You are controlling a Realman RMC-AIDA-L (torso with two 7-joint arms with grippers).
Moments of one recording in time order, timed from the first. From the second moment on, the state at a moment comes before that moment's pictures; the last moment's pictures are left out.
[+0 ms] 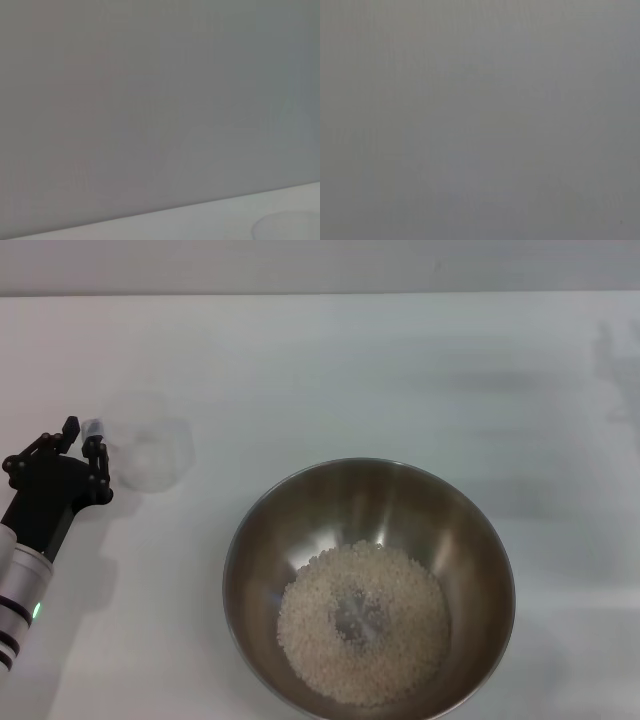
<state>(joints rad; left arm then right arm) -0.27 -2.08 -0.69 -0.34 2.23 1.08 0.11 0.49 2.05 -1.99 -0.22 0.74 -1.30 0.23</state>
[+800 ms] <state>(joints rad) -0.22 -2.07 -0.66 -0.29 2.24 1.13 0.05 0.50 2.04 -1.99 -0.22 0.74 -1.29 0.24</state>
